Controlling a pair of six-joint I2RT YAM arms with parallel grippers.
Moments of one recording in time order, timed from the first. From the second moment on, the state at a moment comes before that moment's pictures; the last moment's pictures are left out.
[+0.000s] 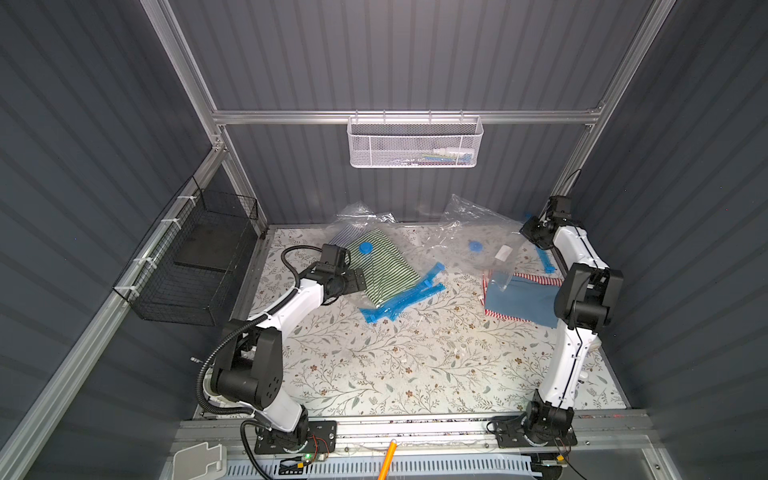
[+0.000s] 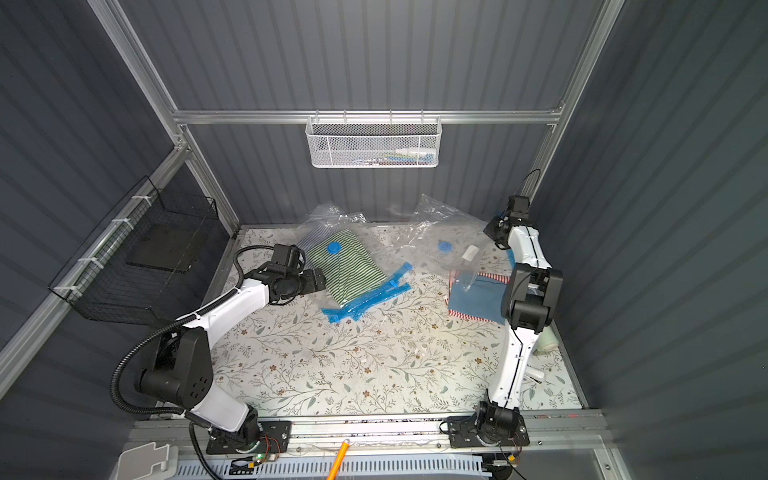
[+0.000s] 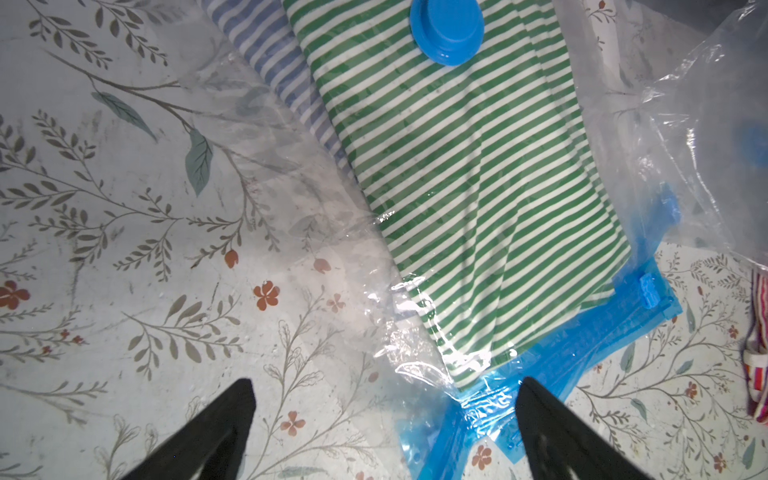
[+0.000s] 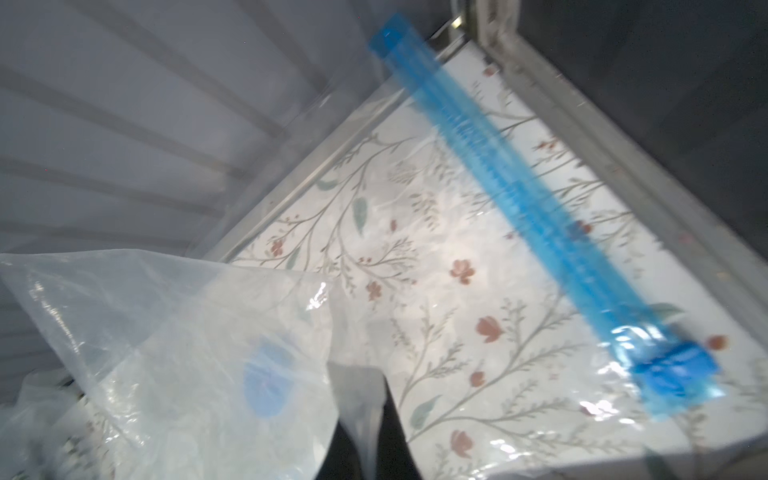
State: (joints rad) left arm -0.34 1.59 1.11 -0.45 0.01 -0.44; right arm -0.24 2.24 1.98 -0.56 -0.10 0.47
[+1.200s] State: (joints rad) left arm -0.46 1.59 1.07 -0.43 -0.06 -0.40; right arm -0.21 1.86 1.41 -0.42 0.04 0.37
